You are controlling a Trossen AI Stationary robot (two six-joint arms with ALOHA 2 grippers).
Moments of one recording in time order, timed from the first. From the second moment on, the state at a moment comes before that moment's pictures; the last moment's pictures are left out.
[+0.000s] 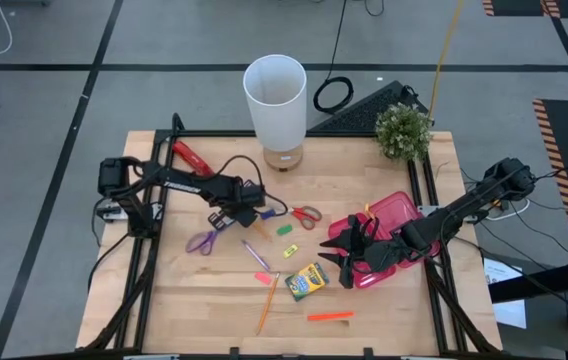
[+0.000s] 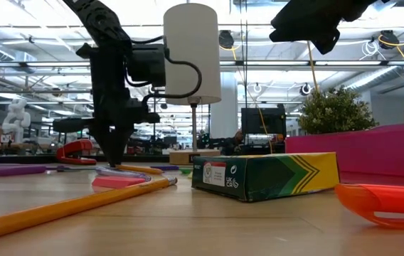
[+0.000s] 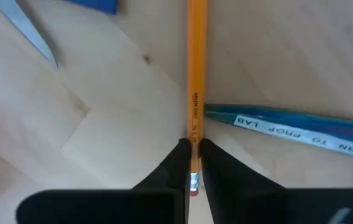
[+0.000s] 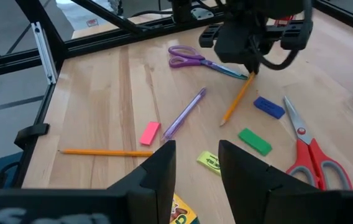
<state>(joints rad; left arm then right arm) 0.14 1.73 0.95 -0.69 -0.18 0.95 0.51 1.31 0.75 0.00 0.55 0.50</state>
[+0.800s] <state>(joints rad) 0.02 1.72 0.98 -0.70 -0.37 0.67 0.47 1.37 0.75 0.02 0.63 0.50</state>
